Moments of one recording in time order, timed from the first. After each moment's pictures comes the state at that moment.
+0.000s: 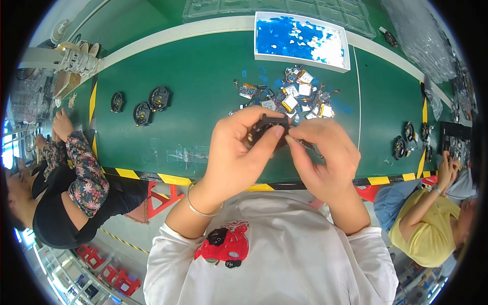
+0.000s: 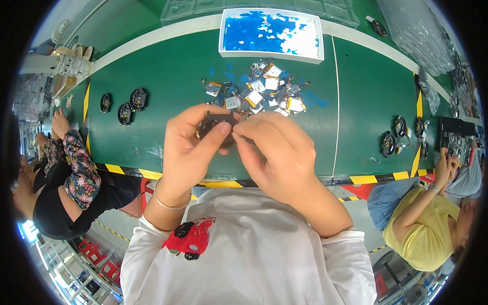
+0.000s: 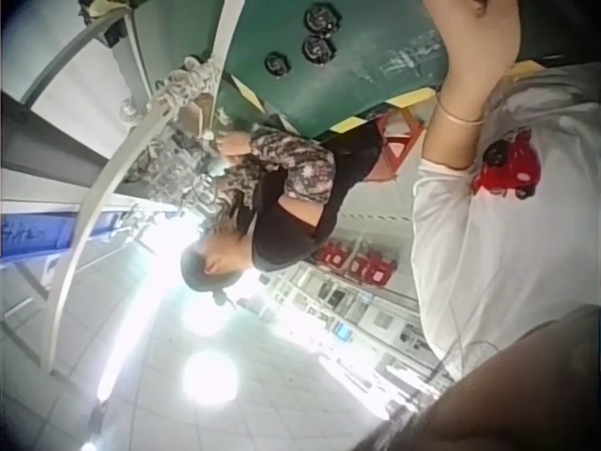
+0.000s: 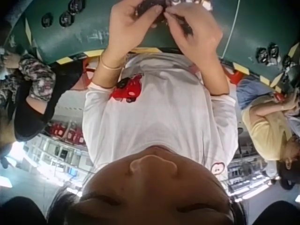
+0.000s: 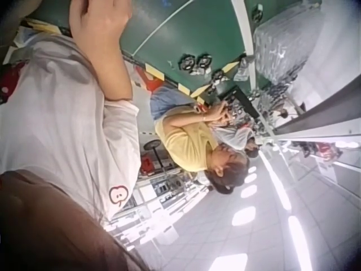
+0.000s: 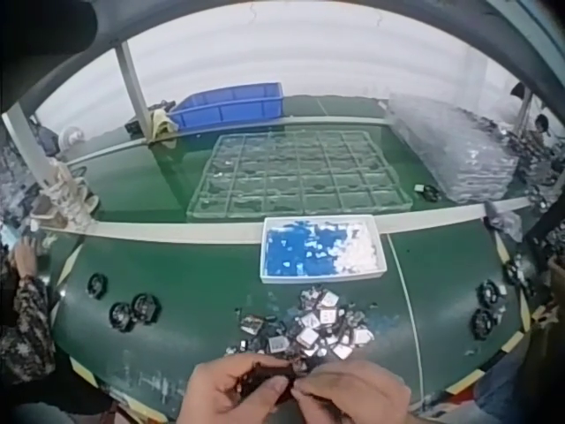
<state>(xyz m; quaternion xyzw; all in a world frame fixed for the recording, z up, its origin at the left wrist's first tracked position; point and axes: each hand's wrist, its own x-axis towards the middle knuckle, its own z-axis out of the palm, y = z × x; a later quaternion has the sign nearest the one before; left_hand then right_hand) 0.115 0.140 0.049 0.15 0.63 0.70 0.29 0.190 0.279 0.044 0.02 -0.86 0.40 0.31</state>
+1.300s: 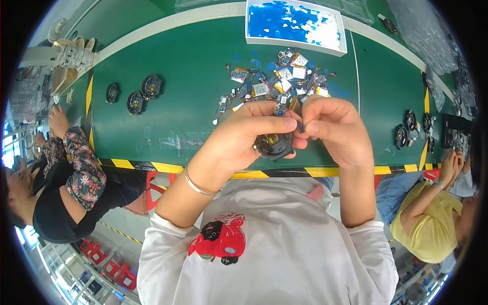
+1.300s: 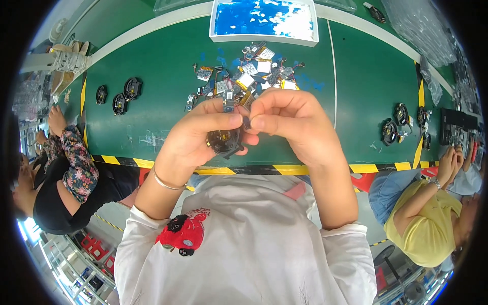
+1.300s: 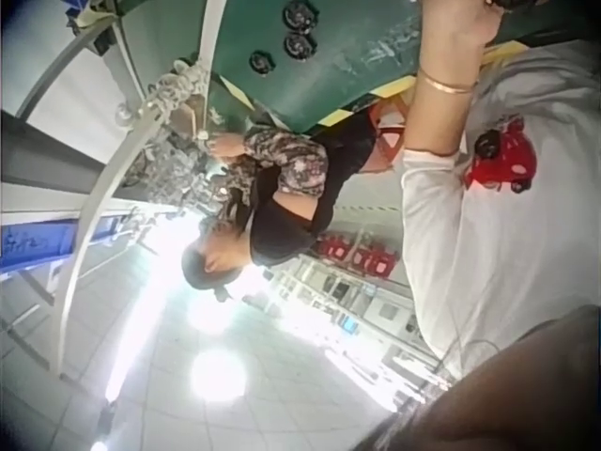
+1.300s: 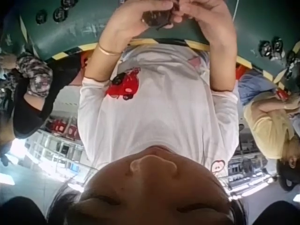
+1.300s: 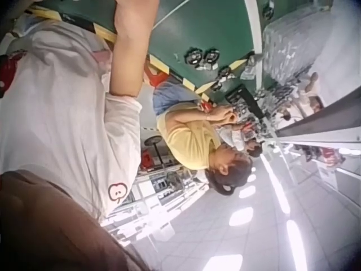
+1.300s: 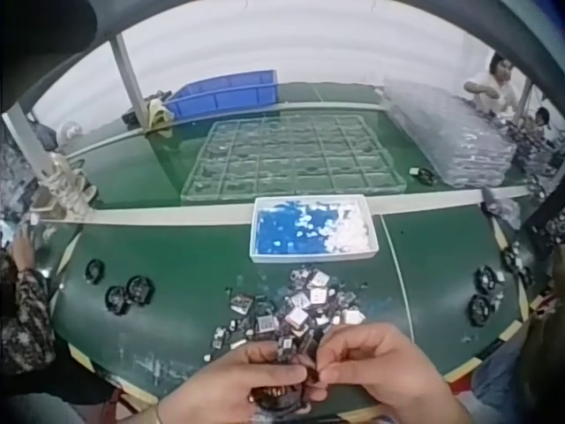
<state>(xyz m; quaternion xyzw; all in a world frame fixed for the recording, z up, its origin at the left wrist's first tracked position) 0.105 0.149 0.031 -0.03 0.37 0.72 0.59 0.197 0.324 0.028 -0.09 -0.48 0.87 -0.06</state>
